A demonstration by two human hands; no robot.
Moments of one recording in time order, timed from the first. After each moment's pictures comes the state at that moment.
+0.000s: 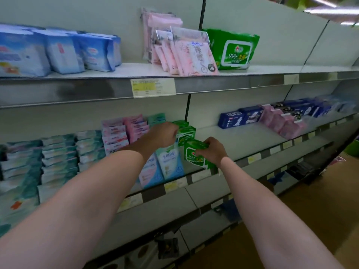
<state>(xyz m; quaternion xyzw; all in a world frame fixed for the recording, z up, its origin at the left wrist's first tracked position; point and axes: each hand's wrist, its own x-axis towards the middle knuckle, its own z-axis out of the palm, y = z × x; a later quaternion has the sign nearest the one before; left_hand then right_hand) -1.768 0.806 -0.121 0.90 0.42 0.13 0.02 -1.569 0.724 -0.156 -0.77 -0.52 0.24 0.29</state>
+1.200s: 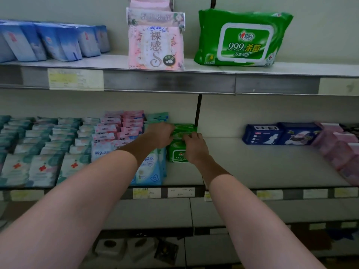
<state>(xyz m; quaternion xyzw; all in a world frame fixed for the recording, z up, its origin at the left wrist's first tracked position) -1.685 0.843 -0.140 0.80 0.60 0.06 -0.04 -1.521 0.856 -0.202 -0.55 -0.82 0.03 0.12</state>
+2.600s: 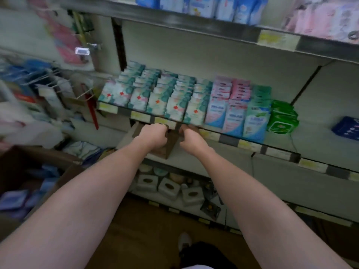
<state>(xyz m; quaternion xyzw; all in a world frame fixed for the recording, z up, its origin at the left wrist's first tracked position) -1.984 0.497 -0.199 0.62 0.79 -0.01 0.04 -1.835 0.564 -0.209 -0.43 -0.87 0.22 0.06</state>
